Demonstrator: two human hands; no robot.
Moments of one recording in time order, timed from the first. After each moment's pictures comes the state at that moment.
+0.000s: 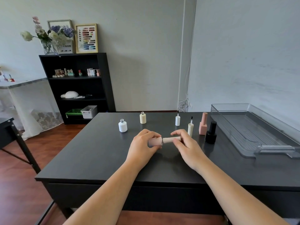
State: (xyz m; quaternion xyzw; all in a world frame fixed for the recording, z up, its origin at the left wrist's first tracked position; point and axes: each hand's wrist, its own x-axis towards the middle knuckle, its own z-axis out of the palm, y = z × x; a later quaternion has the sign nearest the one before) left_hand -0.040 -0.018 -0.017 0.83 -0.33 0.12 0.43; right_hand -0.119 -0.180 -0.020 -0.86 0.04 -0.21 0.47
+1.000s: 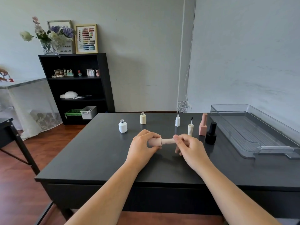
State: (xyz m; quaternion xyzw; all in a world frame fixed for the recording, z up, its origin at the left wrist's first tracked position) left_hand -0.039 -0.018 -0.017 0.83 -0.32 0.12 0.45; right_hand -0.122 -0.181 -0.021 -0.84 0.08 -0.25 0.48
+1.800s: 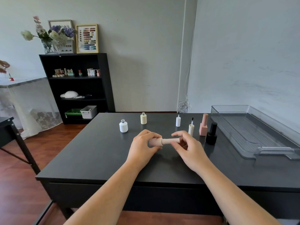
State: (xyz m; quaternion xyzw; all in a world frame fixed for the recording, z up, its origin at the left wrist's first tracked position) left_hand -0.038 -0.017 -0.018 0.83 -0.32 0.12 0.45; right_hand -0.123 -0.180 -0.023 -0.85 0.04 -0.26 0.45
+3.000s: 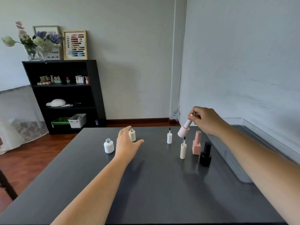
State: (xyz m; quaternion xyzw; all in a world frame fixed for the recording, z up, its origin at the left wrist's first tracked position) left_hand 0.059 -0.053 0.003 0.86 -0.16 0.10 0.47; right_hand -0.056 -0.302 0.095 -0.93 0.10 -0.23 0.26
